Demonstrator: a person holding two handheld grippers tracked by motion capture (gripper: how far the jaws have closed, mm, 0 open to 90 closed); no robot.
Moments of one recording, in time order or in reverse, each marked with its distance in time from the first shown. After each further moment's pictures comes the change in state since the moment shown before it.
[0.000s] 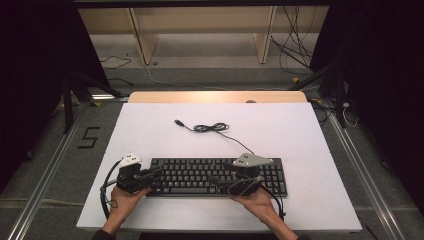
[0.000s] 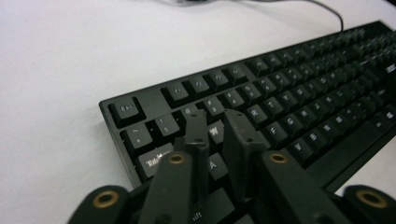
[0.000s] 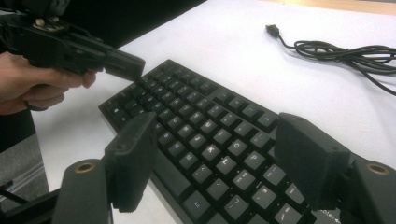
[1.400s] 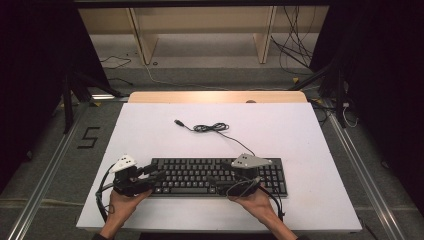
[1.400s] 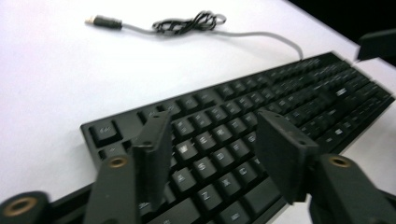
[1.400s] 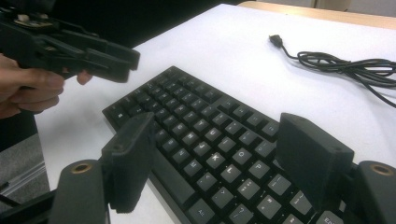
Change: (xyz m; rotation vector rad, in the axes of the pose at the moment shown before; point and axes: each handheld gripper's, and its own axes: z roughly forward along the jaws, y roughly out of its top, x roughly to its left) left arm -0.011 0.000 -0.020 -0.136 -0.078 -0.004; right arm 0.005 0.002 0.000 -0.024 0.002 -0.027
